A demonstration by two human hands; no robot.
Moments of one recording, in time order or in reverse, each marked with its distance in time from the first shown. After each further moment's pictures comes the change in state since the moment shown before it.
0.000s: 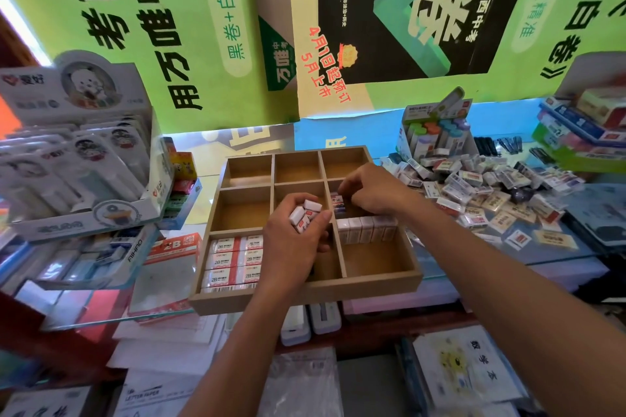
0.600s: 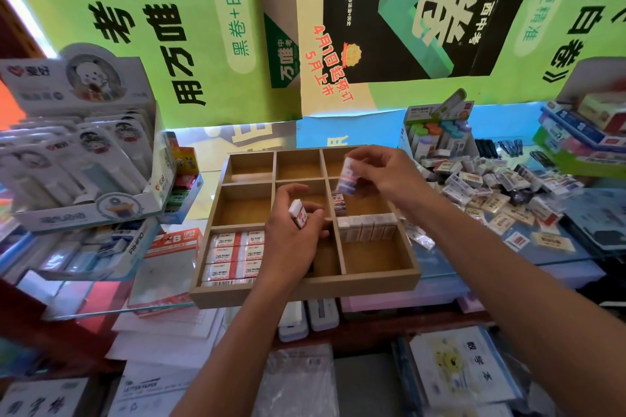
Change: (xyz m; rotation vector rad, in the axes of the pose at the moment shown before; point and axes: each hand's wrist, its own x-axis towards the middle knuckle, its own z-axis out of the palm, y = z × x) left_hand 0.001 -0.001 -0.002 -0.040 -0.022 -0.026; right_hand -0.024 -0.002 -0.015 0.763 0.140 -0.006
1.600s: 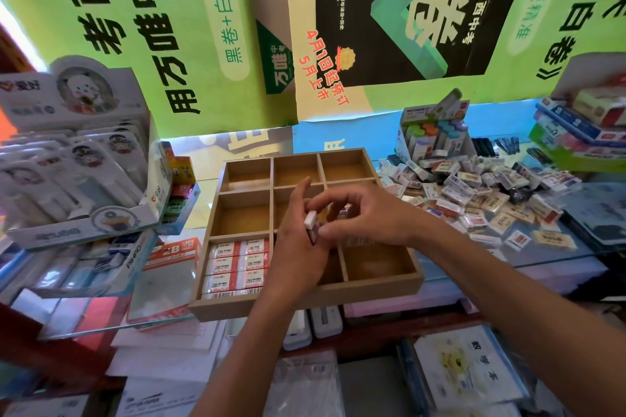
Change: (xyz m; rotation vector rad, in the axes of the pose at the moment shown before) left_hand -0.001 -0.004 0.001 0.251 -0.126 0.090; right_hand -0.033 -0.011 0.017 -0.314 -0.452 -0.234
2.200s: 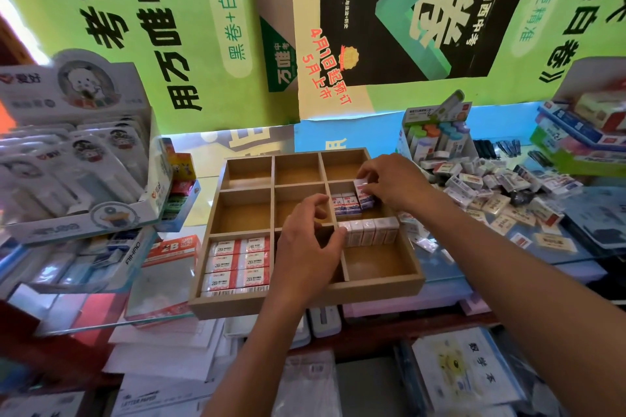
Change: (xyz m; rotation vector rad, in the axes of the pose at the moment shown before) left_hand -0.001 -0.004 0.010 0.121 0.064 0.023; right_hand 0.039 0.052 -0.039 -0.744 0.317 0.285
